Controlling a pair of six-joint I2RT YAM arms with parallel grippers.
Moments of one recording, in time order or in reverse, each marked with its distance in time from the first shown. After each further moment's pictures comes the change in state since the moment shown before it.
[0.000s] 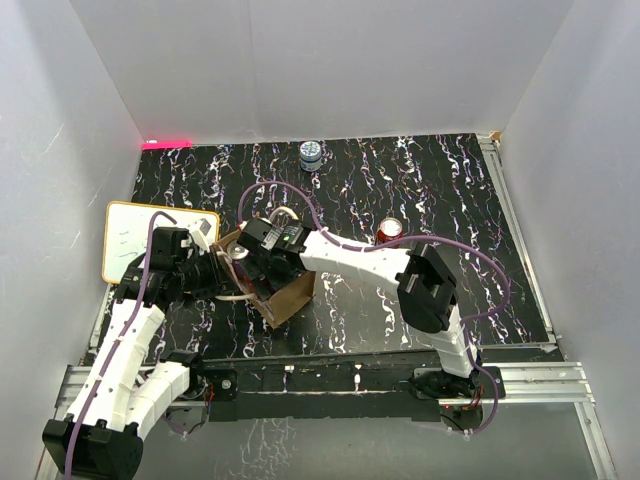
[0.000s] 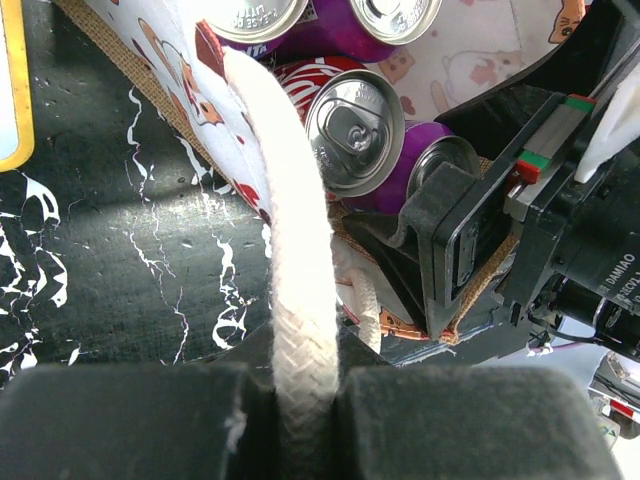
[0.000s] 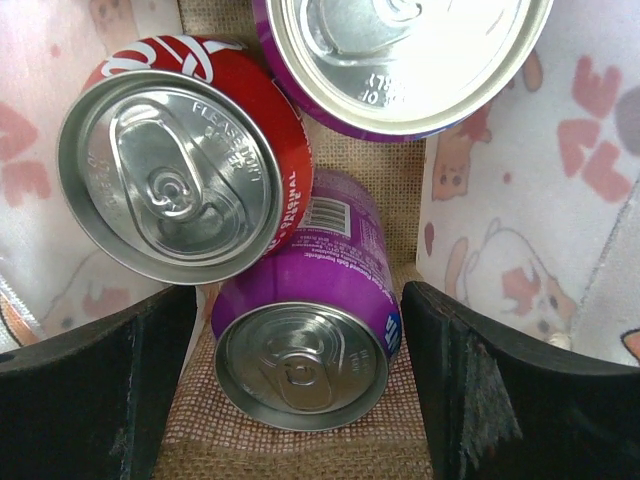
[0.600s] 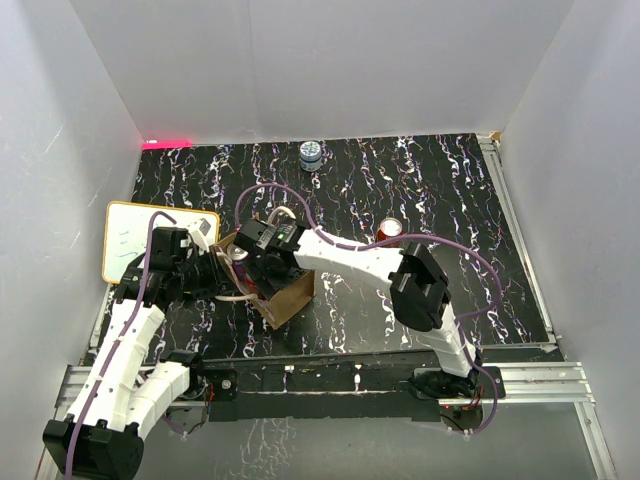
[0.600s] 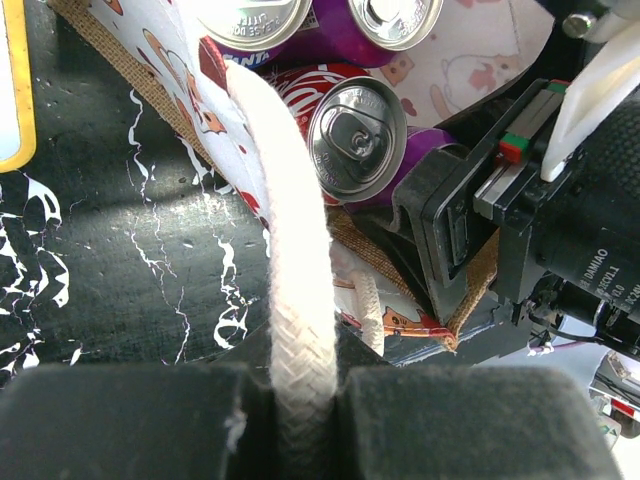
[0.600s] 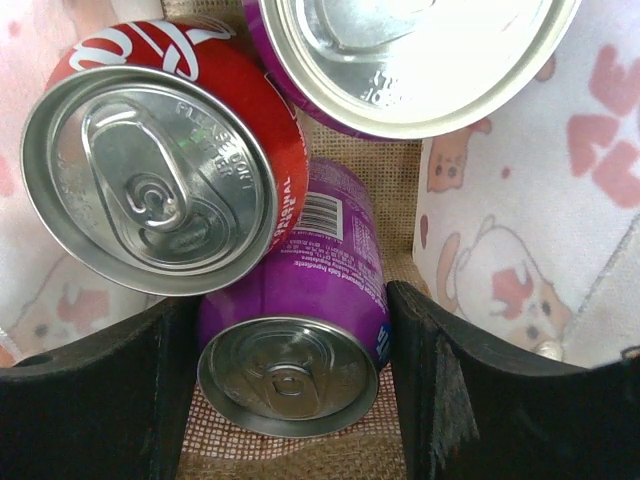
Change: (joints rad) left arm 0.006 0.000 0.000 -0.001 0.006 0.006; right arm 0.001 0.042 0.060 -0.074 -0.020 -0.030
